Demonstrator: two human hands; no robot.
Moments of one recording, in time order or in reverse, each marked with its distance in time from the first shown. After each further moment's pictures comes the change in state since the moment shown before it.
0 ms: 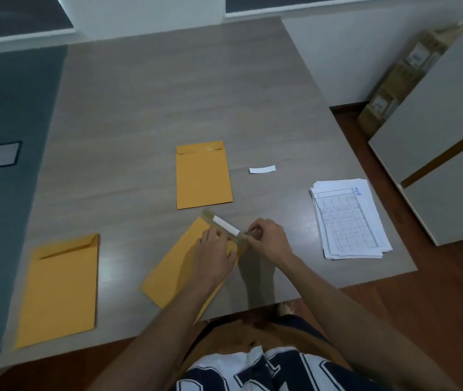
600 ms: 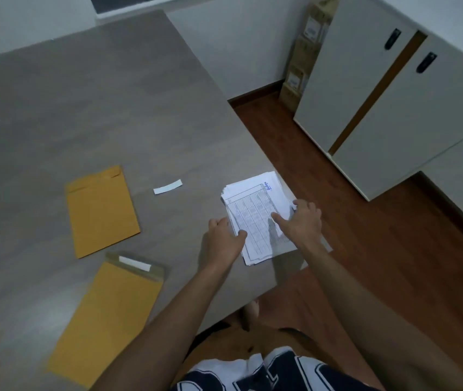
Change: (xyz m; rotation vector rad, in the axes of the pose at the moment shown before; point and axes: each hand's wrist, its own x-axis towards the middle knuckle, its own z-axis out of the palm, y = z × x) left_hand 0.087 0.215 0.048 -0.441 -0.240 -0.158; right_hand -0.015 0.181 -0.176 -0.096 0.422 0.579
